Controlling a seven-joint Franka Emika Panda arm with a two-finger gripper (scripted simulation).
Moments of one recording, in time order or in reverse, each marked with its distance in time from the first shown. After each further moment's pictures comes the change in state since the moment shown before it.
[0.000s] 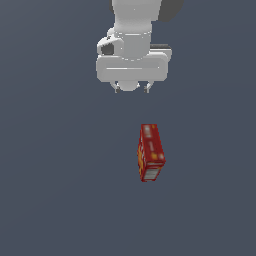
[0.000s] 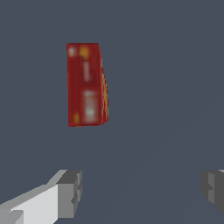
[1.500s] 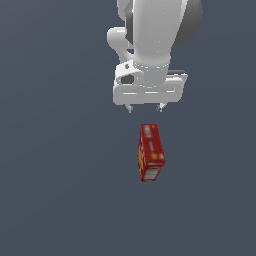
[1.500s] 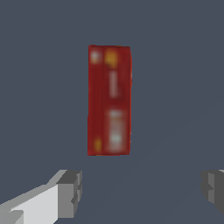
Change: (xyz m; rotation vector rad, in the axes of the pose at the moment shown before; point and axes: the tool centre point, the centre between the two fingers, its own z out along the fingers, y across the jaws) arm 0.041 -0.045 0.047 0.010 -0.038 -0.052
